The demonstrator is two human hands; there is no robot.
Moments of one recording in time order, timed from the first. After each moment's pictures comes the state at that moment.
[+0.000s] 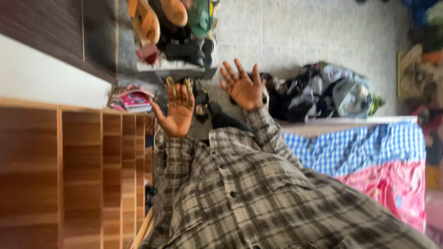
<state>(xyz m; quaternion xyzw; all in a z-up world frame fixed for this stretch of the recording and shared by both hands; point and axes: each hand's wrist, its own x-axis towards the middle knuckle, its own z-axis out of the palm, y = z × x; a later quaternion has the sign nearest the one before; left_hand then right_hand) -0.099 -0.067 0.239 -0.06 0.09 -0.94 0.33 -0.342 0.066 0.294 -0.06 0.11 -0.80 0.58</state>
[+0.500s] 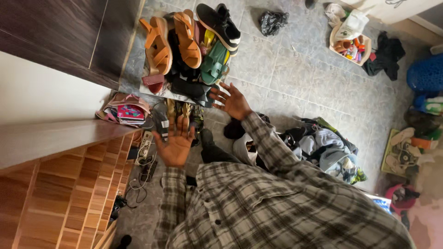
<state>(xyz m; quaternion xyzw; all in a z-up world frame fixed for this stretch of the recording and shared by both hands) -0.195 -0.090 0.247 0.01 0.11 -0.88 0.45 -0.510 -0.096 0.231 -0.05 0.30 -0.61 0.73</state>
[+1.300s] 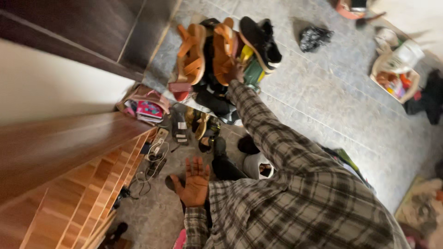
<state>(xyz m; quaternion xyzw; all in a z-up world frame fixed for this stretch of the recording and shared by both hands) -0.195 -0.017 0.207 0.11 0.22 -0.76 0.60 -0.515 -0.386 0.040 -0.31 0.90 -0.06 0.29</state>
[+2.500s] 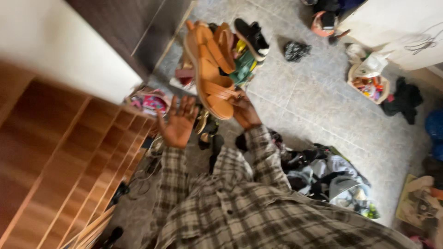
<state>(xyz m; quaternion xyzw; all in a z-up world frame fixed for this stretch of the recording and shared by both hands) -0.133 -0.101 0.267 -0.03 -0.04 -0.85 0.53 -0.404 -0.067 0.293 -0.21 0.27 -0.66 0.67</state>
